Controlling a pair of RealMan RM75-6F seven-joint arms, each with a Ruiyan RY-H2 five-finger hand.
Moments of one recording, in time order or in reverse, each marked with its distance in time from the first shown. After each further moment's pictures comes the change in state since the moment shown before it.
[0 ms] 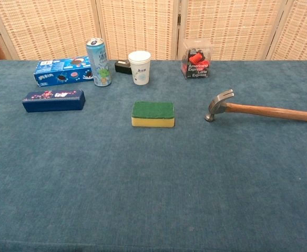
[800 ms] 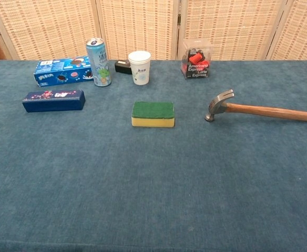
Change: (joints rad) left arm 0.006 0.001 0.001 0.010 -0.001 0.012 -0.020; right arm 0.170 0.043 0.056 -0.057 0.044 -0.231 -0.094
